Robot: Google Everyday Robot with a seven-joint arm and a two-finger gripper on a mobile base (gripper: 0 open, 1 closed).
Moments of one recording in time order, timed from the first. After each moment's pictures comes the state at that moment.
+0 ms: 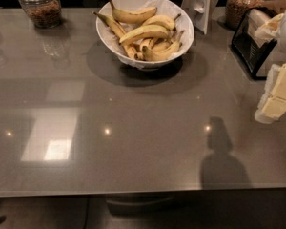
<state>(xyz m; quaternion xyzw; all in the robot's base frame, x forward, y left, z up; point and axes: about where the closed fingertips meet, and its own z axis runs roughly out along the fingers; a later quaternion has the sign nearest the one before) 0.443 -0.211 0.979 -0.61 0.77 -0.03 0.18</state>
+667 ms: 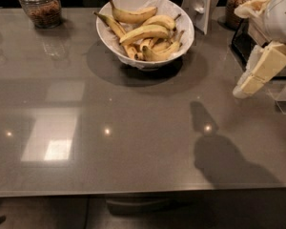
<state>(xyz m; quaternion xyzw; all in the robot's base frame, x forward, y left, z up) 0.497 -0.185 0.992 -0.64 0.70 0.01 0.32</state>
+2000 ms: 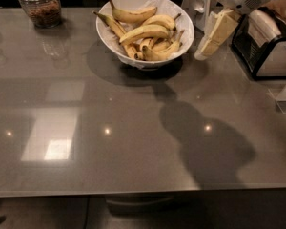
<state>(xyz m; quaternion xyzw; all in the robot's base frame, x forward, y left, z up) 0.589 -0.115 1.018 -0.70 0.60 0.02 0.39</state>
